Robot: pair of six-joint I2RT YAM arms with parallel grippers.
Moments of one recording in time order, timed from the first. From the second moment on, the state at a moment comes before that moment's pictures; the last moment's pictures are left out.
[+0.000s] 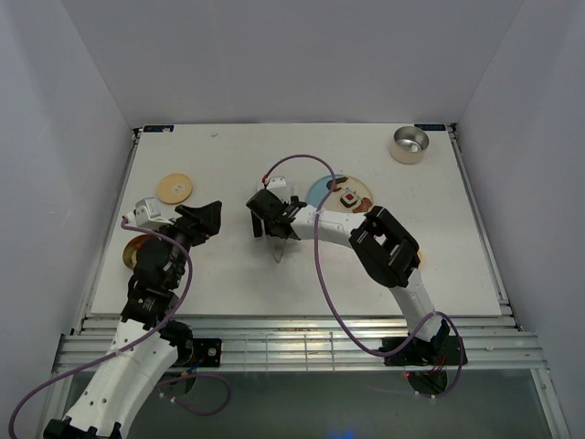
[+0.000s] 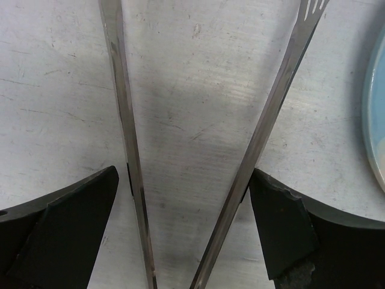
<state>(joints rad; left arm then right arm) -0.32 0.48 0.44 0.07 -0.18 -0.71 0.97 2.17 1.58 -0.36 0.46 0.61</state>
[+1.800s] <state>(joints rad) -0.54 1.16 0.63 0.10 0.00 -0.64 0.57 1.40 1.23 -0.70 0.14 0.18</state>
